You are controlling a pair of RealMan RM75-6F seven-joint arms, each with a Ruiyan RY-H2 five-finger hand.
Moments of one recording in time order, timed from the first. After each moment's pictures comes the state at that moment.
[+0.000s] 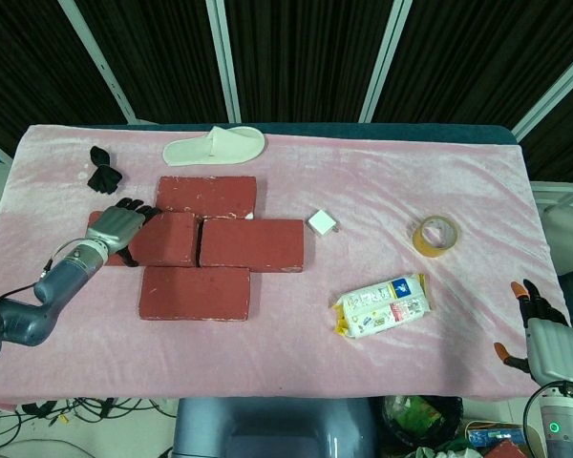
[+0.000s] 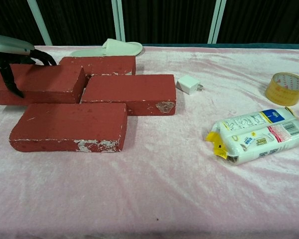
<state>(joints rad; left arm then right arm) -0.92 -1.27 -0.04 -1.21 1.06 0.48 0.10 0.08 -1.12 0.09 -1.79 -1.24 1.40 -0.23</state>
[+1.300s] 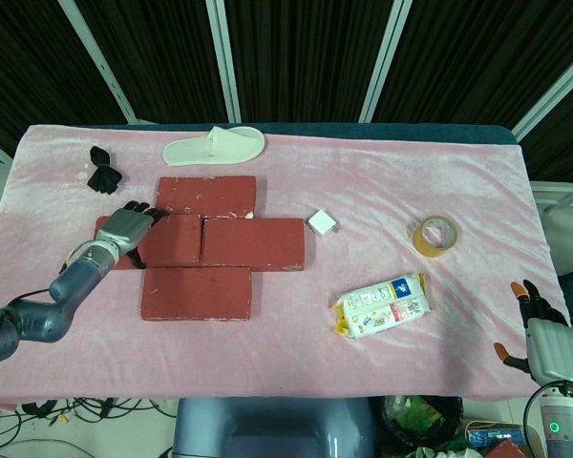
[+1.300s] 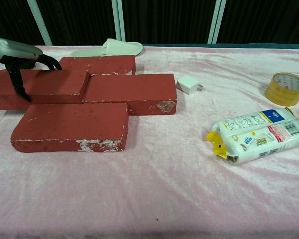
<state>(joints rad) -0.99 -1.30 0.01 -1.23 0.85 0.48 0.25 0.08 -1.11 0.09 -1.79 -1.24 1.40 -0.23</state>
